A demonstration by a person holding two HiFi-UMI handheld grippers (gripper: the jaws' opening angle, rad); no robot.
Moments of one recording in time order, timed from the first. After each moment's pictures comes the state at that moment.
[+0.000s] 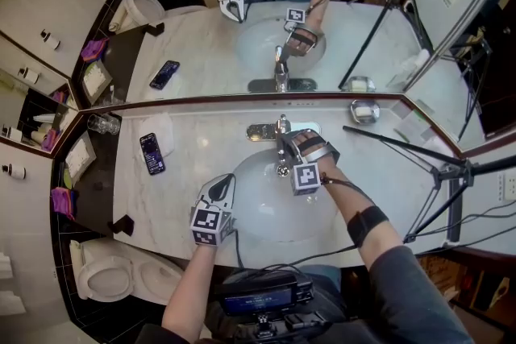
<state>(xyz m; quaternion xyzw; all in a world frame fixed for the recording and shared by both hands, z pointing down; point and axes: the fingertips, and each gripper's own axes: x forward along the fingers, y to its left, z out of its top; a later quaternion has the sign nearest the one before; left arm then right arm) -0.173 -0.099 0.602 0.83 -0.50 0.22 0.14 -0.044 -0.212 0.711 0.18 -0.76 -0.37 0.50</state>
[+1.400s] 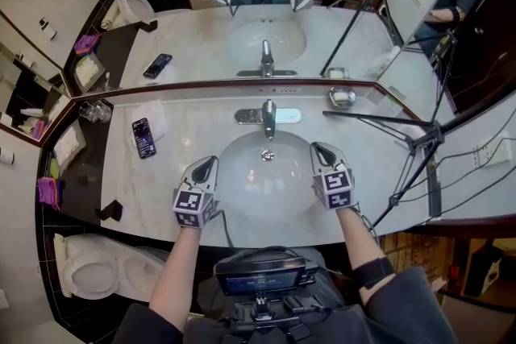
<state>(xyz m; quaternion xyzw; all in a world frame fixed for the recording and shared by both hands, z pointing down) -0.198 -0.056 0.559 0.84 -0.50 0.16 0.11 0.078 -0.089 0.570 0.51 -0.83 0.10 0.22</state>
